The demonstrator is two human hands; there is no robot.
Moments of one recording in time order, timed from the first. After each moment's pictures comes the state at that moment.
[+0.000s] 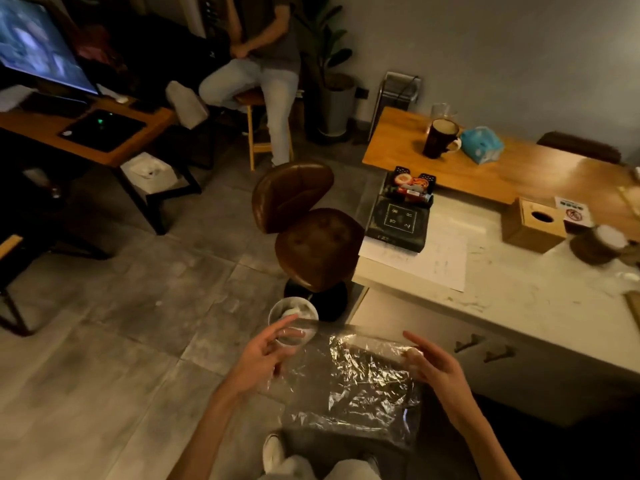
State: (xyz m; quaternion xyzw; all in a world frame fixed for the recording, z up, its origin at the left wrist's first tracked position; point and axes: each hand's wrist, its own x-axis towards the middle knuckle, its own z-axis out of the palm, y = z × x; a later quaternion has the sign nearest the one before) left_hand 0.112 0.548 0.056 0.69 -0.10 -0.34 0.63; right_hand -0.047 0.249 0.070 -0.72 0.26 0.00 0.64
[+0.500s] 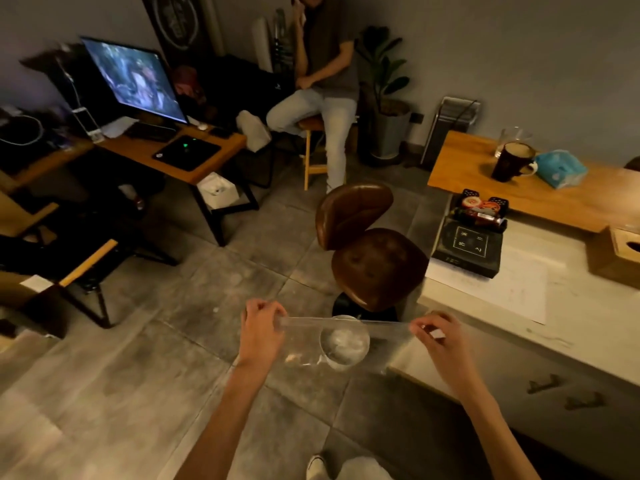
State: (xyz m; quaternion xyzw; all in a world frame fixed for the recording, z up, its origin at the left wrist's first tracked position) left_hand 0.176 0.637 0.085 0.96 -0.04 -0.05 0.28; right_hand 0.061 0.333 0.083 -0.89 0.14 -0.08 0.43
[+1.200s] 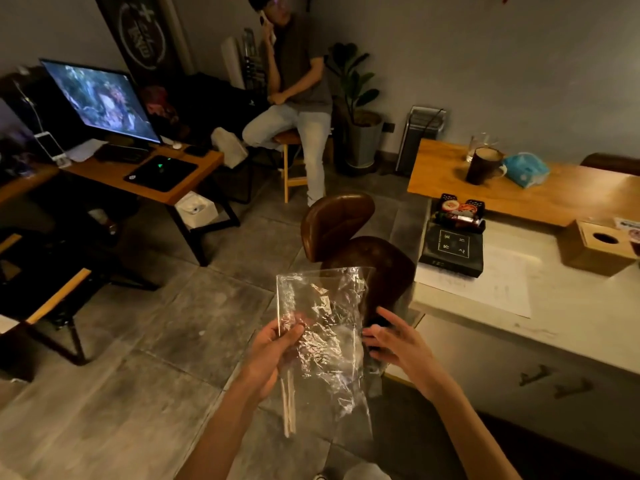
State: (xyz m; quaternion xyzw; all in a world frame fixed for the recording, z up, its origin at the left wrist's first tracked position) left_hand 0.178 0.633 0.094 0.56 0.10 -0.29 0.77; right_hand 0.088 0.390 0.095 -0.65 0.22 0.06 0.72
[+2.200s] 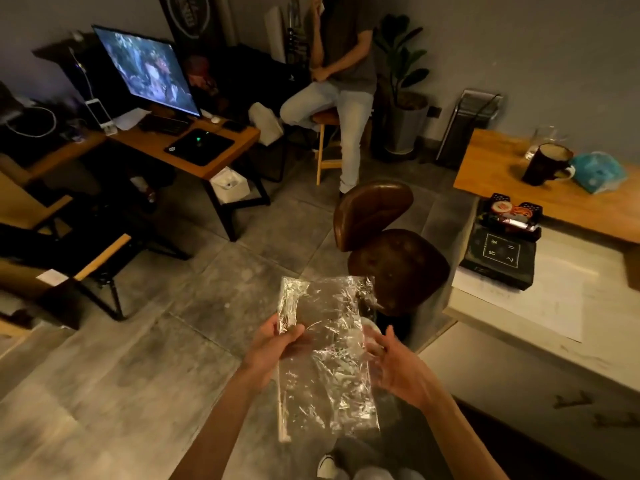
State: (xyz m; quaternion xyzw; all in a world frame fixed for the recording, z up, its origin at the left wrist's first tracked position) left_hand 0.198 0.673 0.074 0.63 0.13 -0.27 0.72; right_hand 0.122 0.425 0.052 -0.38 0.25 0.24 0.86
